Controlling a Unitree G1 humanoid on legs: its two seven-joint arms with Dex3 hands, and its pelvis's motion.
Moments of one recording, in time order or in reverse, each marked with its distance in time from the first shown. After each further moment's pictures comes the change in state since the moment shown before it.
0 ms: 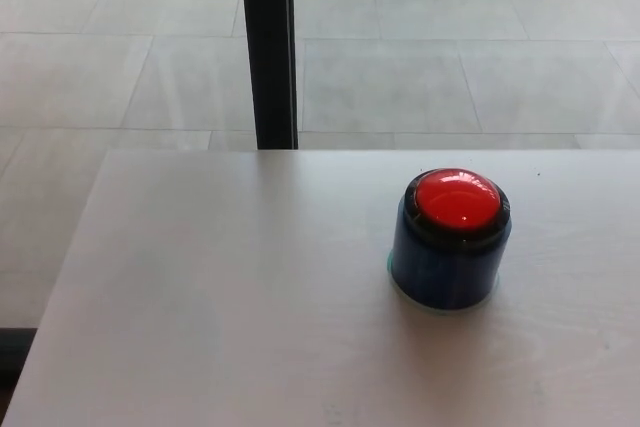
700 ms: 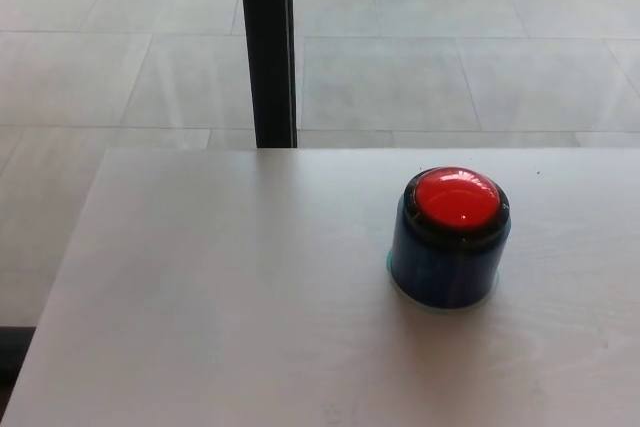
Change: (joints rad) left_arm -0.097 0.065 0.184 0.139 -0.073 0.001 0.033; right_arm -0.303 -0.344 -0.533 0.037 0.240 0.129 -0.241
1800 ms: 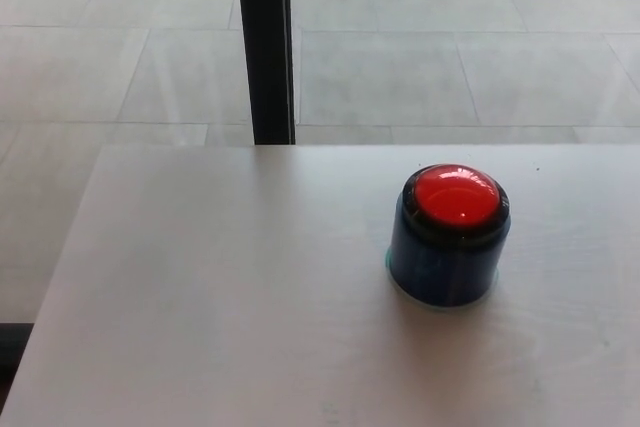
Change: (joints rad) left_arm -0.019 0.039 0.017 0.040 -0.042 0.011 0.043; right_arm -0.672 0.072 0.697 -0.413 0.085 0.080 0.161
